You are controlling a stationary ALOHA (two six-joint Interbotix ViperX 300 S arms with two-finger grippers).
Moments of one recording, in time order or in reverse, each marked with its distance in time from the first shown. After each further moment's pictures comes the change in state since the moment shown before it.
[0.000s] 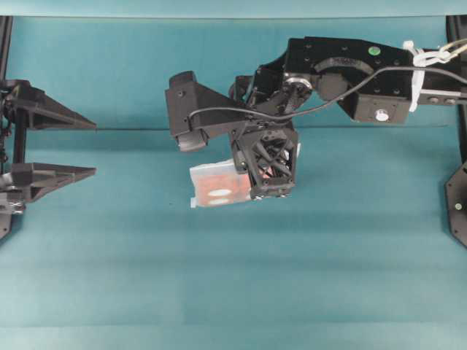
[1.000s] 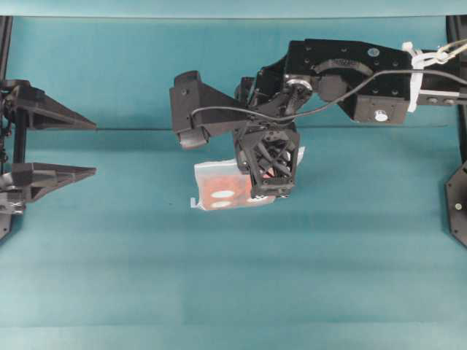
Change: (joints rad) left arm 0.002 0.000 0.000 0.000 0.000 0.000; right arm -0.008 0.000 0.026 -0.002 -0.009 0.057
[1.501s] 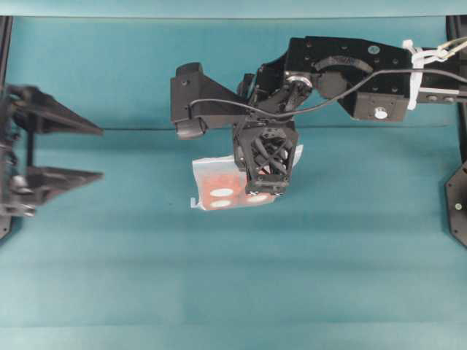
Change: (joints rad) left arm -0.012 0.083 0.020 0.000 -0.011 -0.038; right arm -0.006 0.000 0.002 0.000 -0.012 0.044
